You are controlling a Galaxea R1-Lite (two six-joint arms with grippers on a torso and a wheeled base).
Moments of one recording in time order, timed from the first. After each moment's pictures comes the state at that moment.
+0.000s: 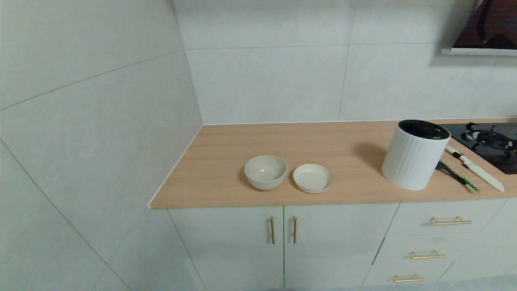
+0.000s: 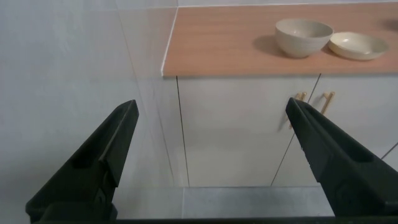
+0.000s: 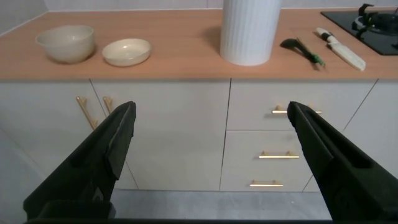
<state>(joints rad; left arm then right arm) 0.00 0.00 0.00 0.00 0.01 0.00 0.00 0.00 0.00 0.00 0.02 -0.01</state>
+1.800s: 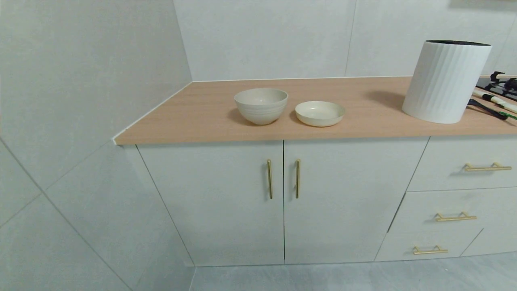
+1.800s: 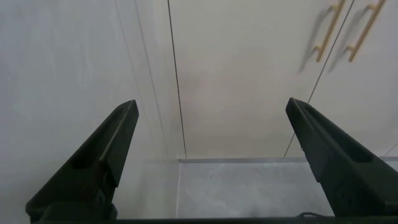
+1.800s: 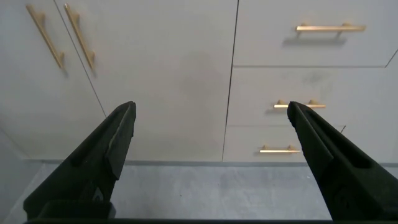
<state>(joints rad) 0.00 0.00 0.00 0.00 0.01 0.00 0.00 0.00 0.00 0.00 0.02 -0.01</state>
